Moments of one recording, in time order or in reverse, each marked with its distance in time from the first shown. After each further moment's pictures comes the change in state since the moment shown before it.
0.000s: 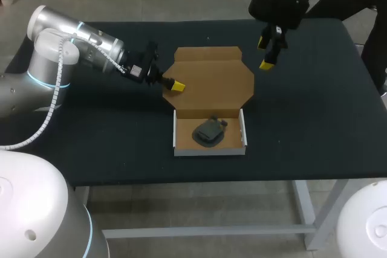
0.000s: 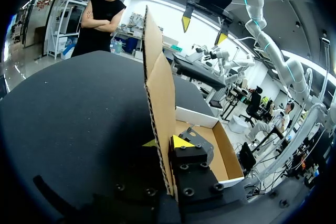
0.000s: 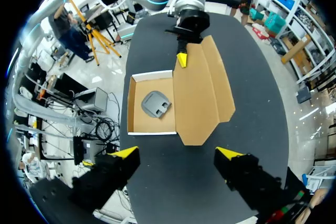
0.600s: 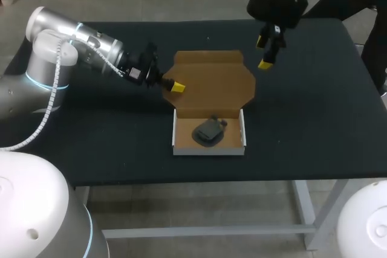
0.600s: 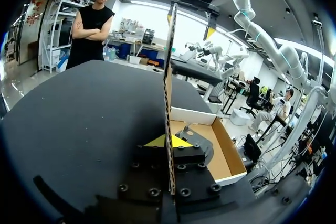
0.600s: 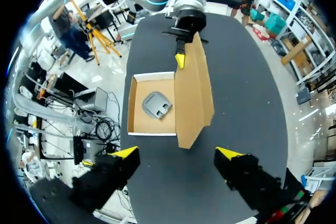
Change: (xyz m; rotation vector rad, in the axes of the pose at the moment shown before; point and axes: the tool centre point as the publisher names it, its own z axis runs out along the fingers) left arm 0.010 -0.002 -0.001 0.006 0.005 0.131; right arm 0.002 0.005 -0.002 0.002 -0.002 -0.009
